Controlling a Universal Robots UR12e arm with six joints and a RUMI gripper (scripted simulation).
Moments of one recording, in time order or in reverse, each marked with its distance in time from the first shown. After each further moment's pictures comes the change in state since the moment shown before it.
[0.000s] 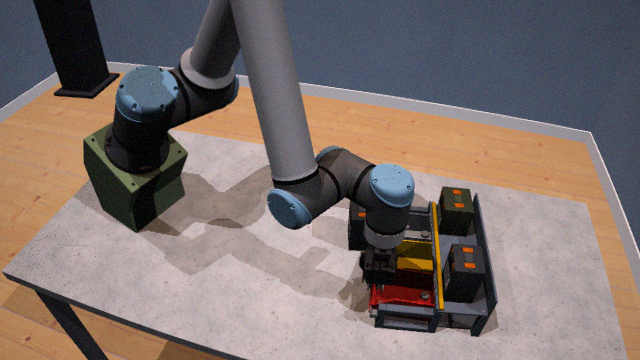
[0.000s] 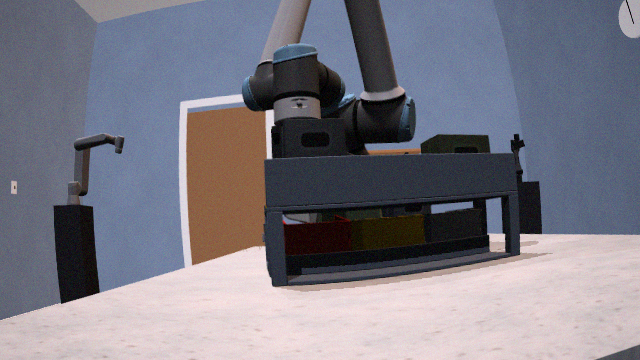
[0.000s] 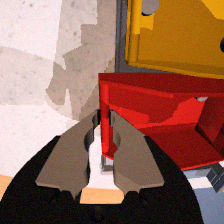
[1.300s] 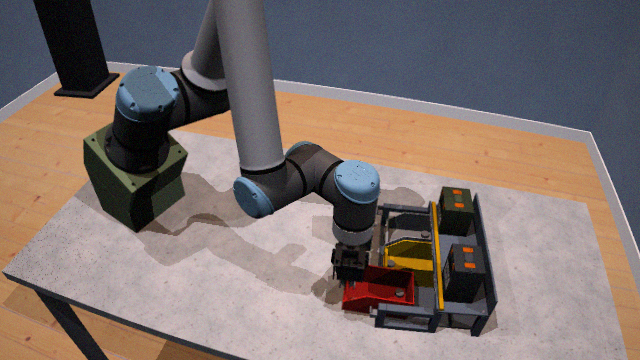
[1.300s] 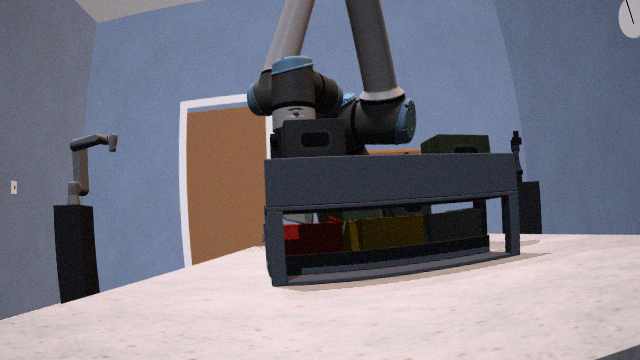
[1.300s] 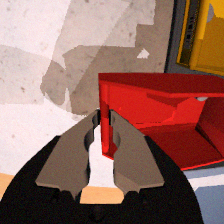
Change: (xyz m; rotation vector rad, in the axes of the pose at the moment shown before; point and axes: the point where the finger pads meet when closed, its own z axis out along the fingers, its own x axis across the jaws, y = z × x) arm -0.069 0.000 0.000 0.000 0.000 0.000
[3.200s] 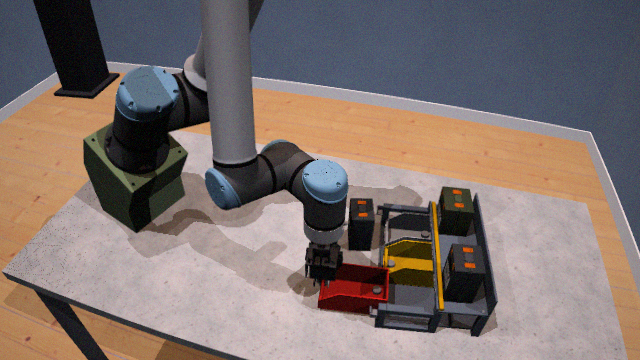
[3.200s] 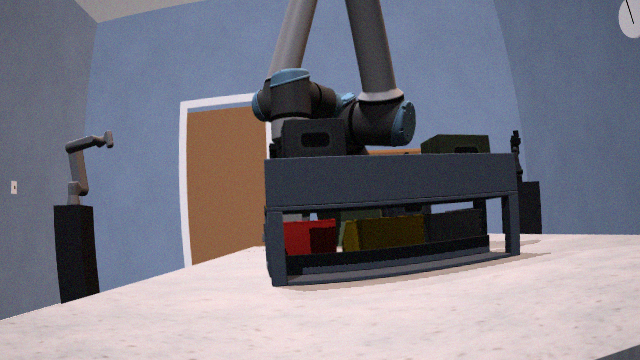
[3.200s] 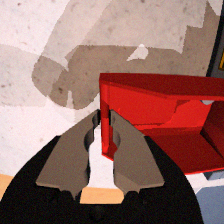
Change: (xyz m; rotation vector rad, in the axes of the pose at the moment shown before) arm -0.064 0.000 0.007 0.000 0.000 0.000
